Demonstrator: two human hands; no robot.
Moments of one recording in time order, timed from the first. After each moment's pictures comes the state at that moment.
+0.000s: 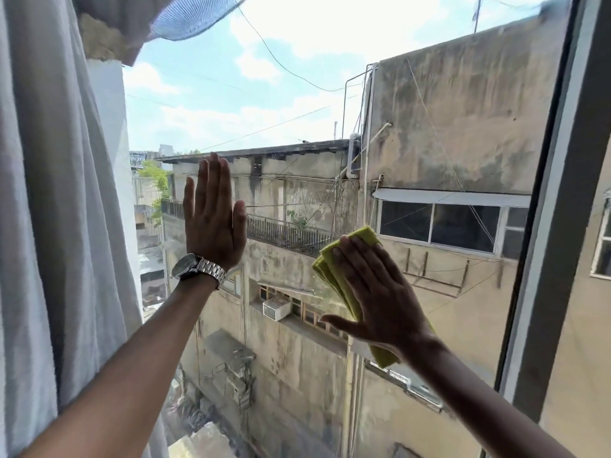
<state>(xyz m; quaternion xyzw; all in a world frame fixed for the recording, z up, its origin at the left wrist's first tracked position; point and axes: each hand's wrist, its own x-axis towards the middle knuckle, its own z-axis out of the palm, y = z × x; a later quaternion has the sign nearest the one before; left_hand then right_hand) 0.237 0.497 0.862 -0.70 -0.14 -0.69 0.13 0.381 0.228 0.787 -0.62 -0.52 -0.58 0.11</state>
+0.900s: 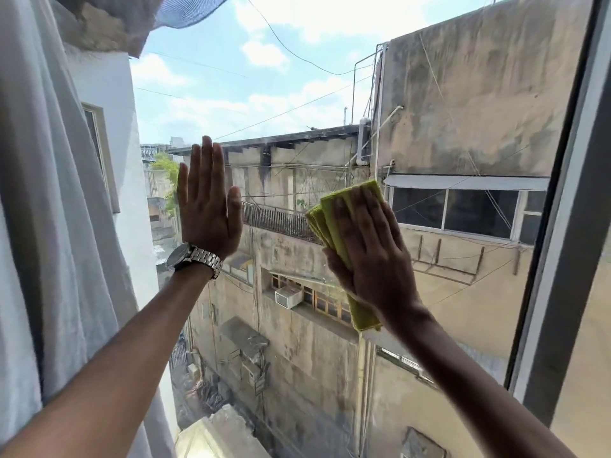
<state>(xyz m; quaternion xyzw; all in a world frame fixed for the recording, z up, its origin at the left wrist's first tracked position) 0.234 0.492 0.863 -0.70 -0.14 -0.69 0.14 0.373 0.252 0.816 -0.59 -0.46 -0.63 0.22</state>
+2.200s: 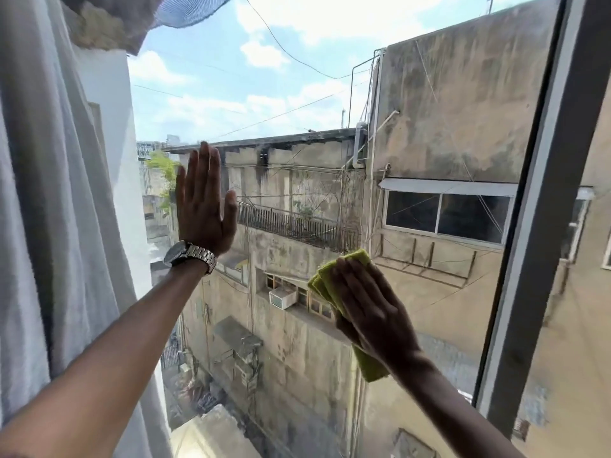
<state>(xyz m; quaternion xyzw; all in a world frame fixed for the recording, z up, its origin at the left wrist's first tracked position) 0.222 0.476 0.862 -0.71 -0.14 -0.68 0.11 0.394 0.212 0.728 -0.61 -0.52 -0.59 0.12</state>
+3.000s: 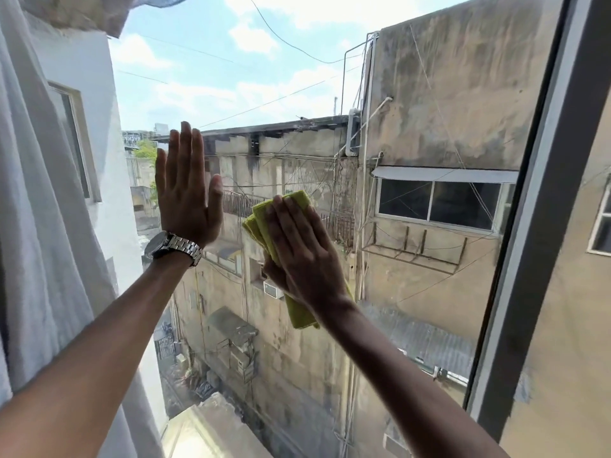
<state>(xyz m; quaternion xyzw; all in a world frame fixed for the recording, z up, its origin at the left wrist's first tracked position) 0.228 0.484 0.862 -0.70 -0.13 -0.69 0.13 0.338 0.303 0.792 -0.59 -0.49 -0.61 0.18</state>
